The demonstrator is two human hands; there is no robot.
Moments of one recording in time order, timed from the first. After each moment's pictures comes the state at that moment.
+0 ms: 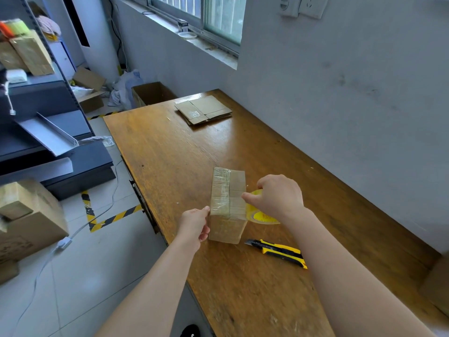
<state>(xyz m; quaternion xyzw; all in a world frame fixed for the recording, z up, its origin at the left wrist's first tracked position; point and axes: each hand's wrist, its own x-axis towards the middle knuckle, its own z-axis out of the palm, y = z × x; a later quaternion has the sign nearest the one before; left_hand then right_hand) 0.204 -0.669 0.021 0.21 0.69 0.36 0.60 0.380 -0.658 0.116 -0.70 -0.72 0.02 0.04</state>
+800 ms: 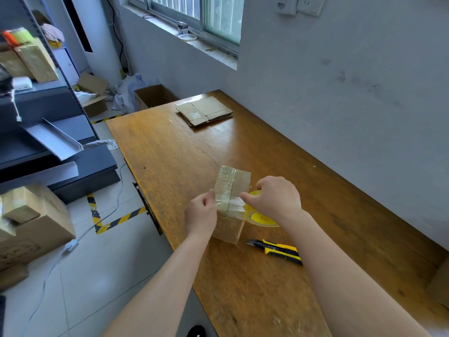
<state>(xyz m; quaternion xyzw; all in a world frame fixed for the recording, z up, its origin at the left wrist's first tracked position) 0.222 -0.671 0.043 0.48 0.69 0.40 0.36 0.378 -0.658 0.111 -0.72 -0.69 0.05 0.07</state>
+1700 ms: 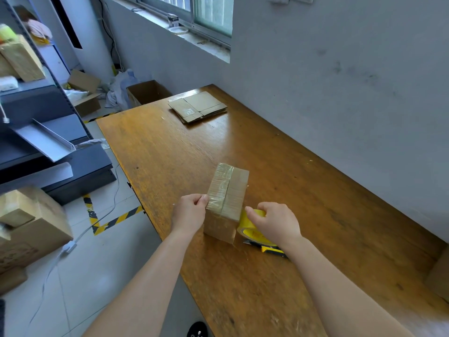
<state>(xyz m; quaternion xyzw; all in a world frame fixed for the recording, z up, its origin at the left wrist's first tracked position) 0.205 -0.655 0.036 0.53 0.70 0.31 0.37 0.403 -0.684 0.048 -0.73 -0.65 0.18 0.14</state>
